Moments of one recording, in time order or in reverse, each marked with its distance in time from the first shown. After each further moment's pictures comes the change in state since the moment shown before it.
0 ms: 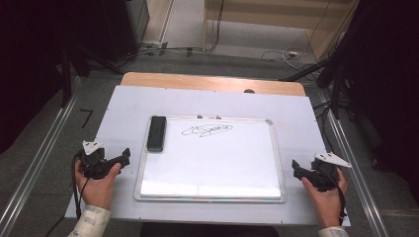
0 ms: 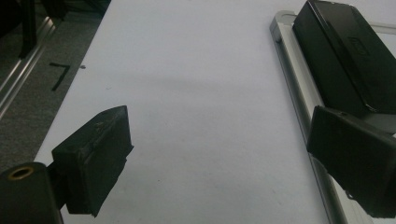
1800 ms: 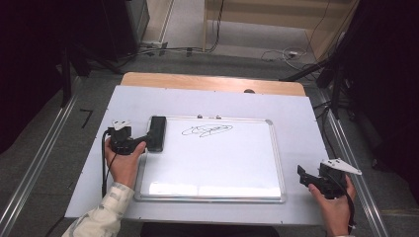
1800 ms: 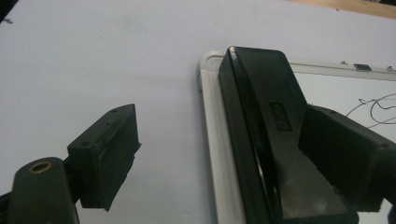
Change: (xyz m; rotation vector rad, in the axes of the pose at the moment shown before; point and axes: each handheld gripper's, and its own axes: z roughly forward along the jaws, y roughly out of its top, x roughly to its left) left arm -0.059 0.042 0.051 0.005 -0.096 0.009; right arm -0.010 -0.010 -0.018 0.008 0.018 0.011
